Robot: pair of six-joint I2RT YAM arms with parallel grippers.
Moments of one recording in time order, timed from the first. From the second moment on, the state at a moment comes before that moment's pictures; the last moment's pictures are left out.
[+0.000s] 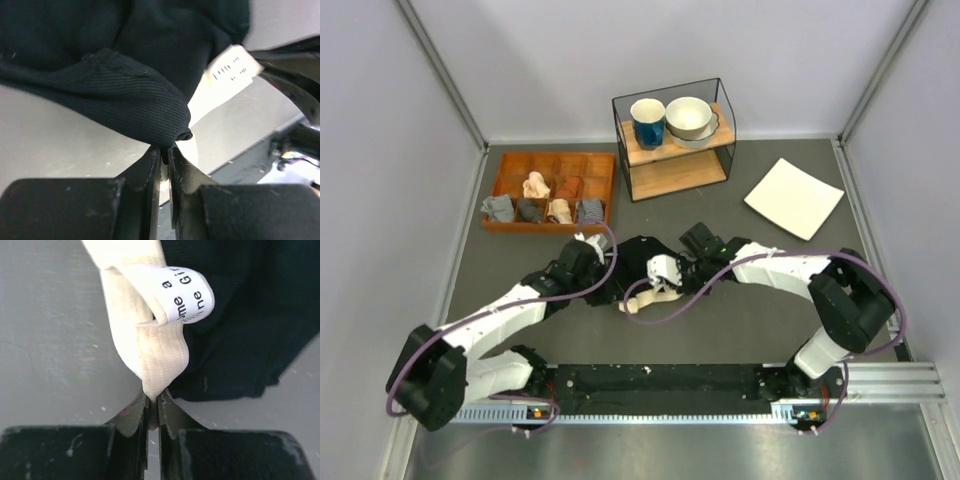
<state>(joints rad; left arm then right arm) -0.59 1.15 0.55 -0.28 0.22 -0.75 0.79 1.60 0.89 -0.42 -0.30 -0.82</state>
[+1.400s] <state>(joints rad) -0.75 0.96 0.62 -0.14 0.45 -0.68 0.32 1.21 0.81 -0.86 -0.48 -0.91</state>
